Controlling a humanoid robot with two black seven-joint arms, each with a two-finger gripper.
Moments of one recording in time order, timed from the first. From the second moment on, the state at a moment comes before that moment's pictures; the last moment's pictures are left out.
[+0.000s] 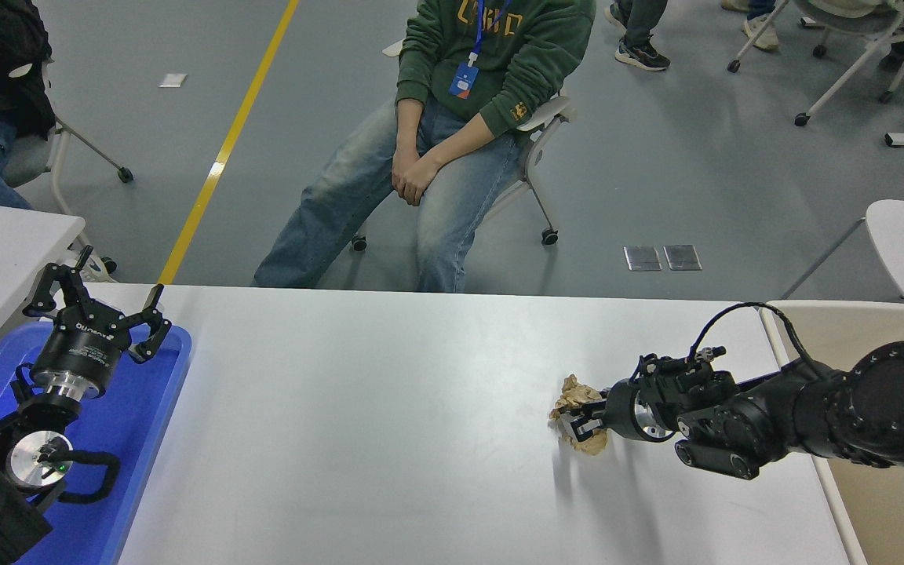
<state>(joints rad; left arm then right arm) -0.56 0.46 -0.57 -0.39 -0.23 -0.70 -0.60 1.18 -0.10 -0.88 0.74 -0.84 -0.10 0.21</state>
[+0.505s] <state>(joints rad) -0.56 0.47 -0.57 -0.39 -0.23 -0.70 -0.60 1.35 -0.28 -0.82 0.88 -0.76 0.01 0.21</state>
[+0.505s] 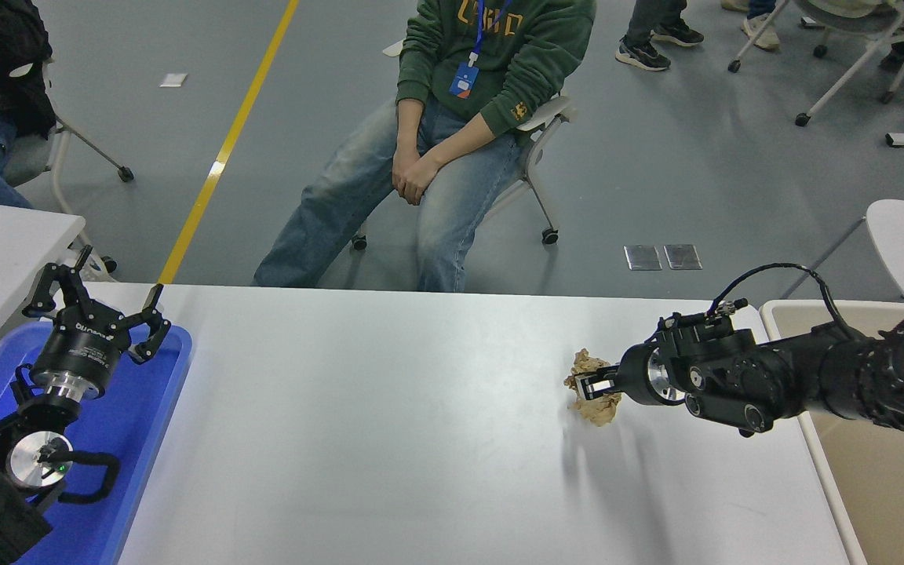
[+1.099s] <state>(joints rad) -0.56 0.46 -0.57 -0.39 -0.23 -0.70 -0.60 1.81 -0.80 -0.78 1.19 -0.76 0.31 0.21</state>
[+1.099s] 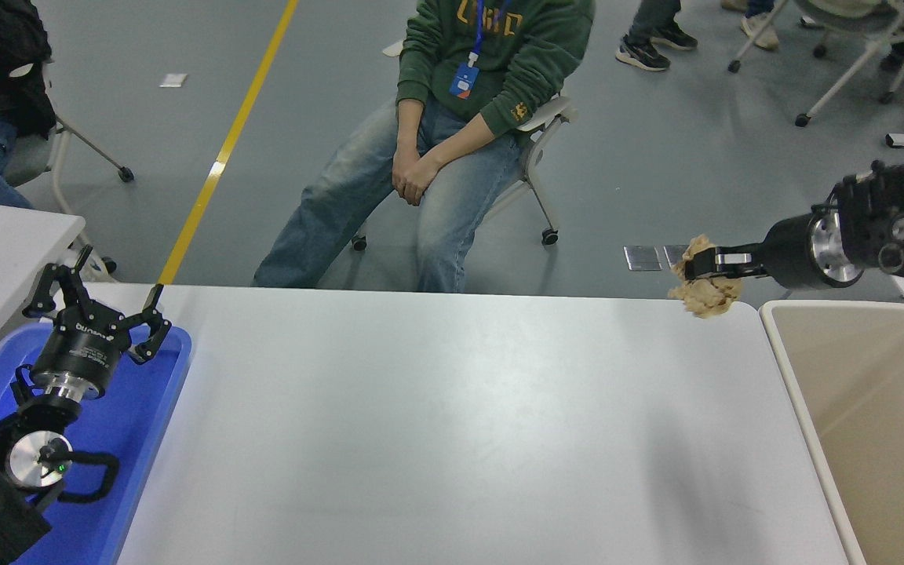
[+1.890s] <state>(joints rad) -0.56 0.46 -0.57 -0.39 -0.23 -0.70 -0.60 1.89 -0.98 -0.77 1.12 -0.76 0.43 0.21</state>
